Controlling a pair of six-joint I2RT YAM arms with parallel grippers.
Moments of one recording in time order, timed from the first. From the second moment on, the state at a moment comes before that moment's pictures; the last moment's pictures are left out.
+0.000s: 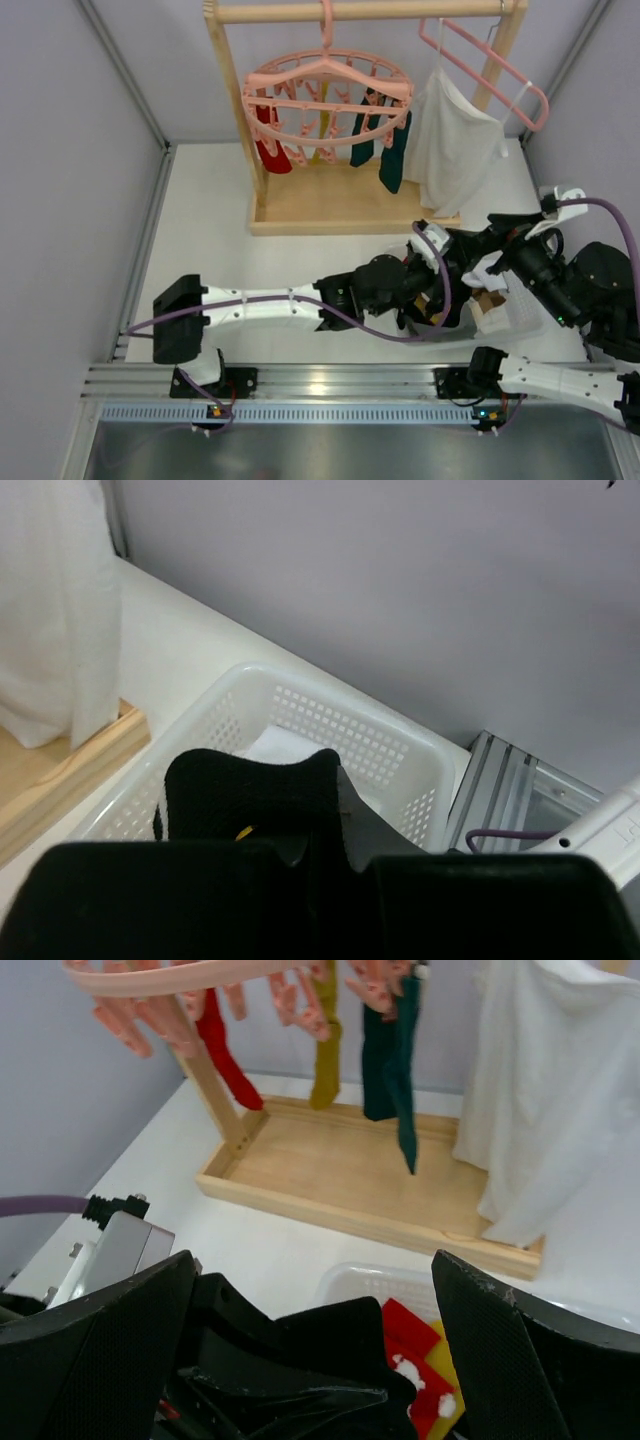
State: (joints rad) left arm -1.36 1.63 1.27 0.38 -0.30 -0.22; right arm 1.13 0.62 1.32 -0.75 0.63 0.25
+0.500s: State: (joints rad) left arm -1.31 1.83 1.45 0.28 -0.21 -0.27; right arm 1.12 0.58 1.32 -0.89 0.97 0.30
